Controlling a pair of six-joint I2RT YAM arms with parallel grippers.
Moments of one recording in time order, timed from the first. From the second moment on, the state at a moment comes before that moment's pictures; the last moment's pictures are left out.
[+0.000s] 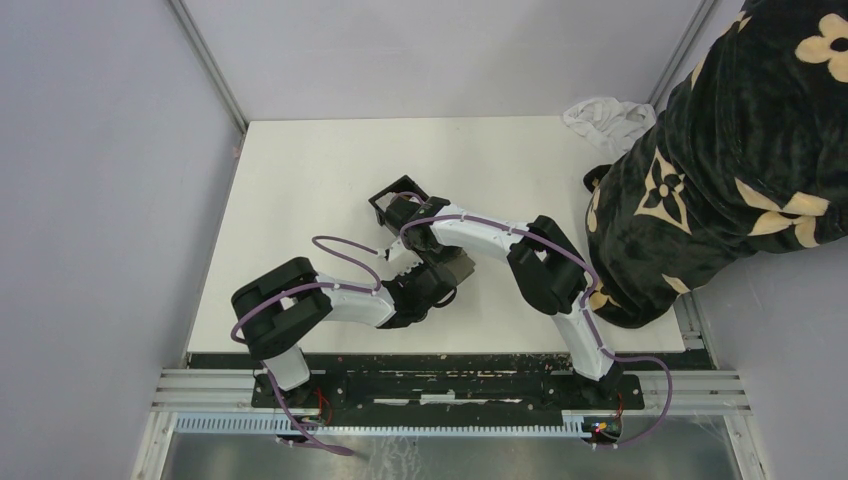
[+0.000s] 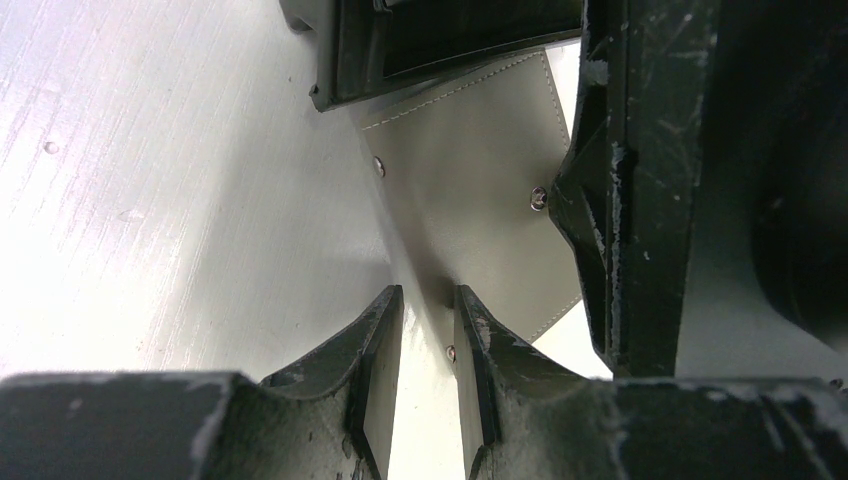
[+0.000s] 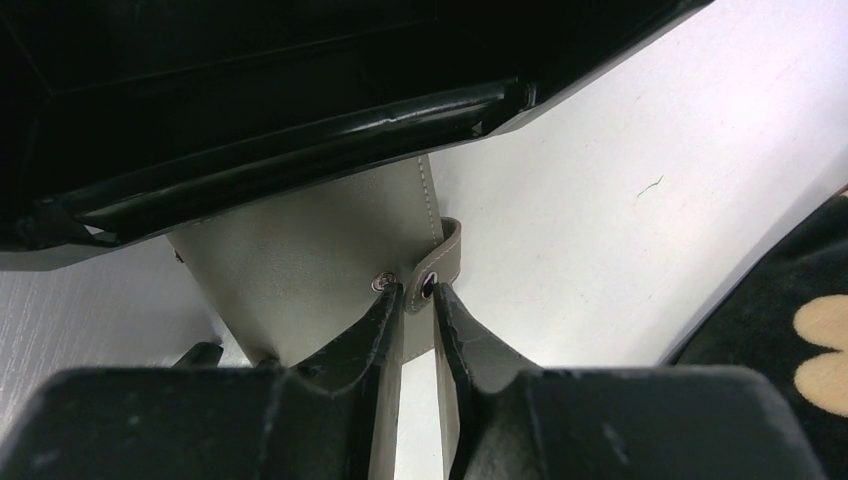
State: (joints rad) left arm -1.05 1.71 0.71 0.14 -0.68 -1.39; right arm 0.90 2.19 1.74 -0.96 0.52 0.20
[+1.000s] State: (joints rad) left arm -1.05 1.72 0.72 0.14 -0.68 -1.39; right arm 0.90 2.17 1.74 -0.95 0.50 0.19
